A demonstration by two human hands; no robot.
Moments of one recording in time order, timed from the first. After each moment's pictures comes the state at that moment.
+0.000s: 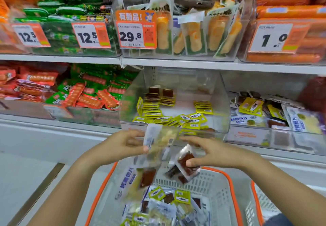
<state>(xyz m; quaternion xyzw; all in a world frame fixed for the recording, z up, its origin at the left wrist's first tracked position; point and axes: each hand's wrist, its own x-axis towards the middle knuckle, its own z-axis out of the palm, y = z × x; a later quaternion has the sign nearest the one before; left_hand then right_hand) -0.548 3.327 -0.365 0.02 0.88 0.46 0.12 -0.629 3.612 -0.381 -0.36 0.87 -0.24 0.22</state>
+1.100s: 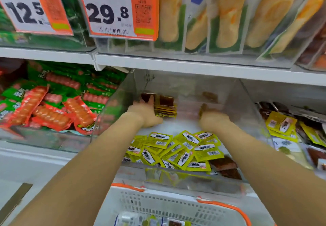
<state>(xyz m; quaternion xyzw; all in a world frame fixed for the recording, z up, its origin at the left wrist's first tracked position) -0.814 3.329 -0.414 -0.07 0.99 0.04 0.10 -0.853 3.548 -0.427 -0.06 1.00 -0.02 0.08</state>
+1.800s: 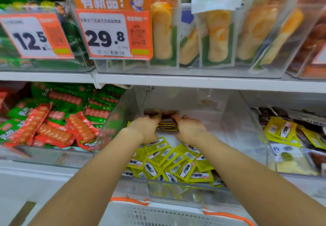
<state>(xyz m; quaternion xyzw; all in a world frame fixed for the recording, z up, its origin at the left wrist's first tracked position) -0.800 3.330 -0.408 0.06 0.99 -0.01 0.09 -0.833 3.492 -0.426 -0.21 0.98 -0.03 0.03</state>
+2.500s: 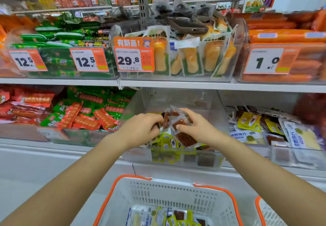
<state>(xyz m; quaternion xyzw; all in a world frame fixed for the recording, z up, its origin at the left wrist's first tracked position) -0.639 3.360 -0.309 0.16 0.98 0.10 -0.10 -0.686 3.556 -0.330 -0.26 0.82 -0.50 0.08</state>
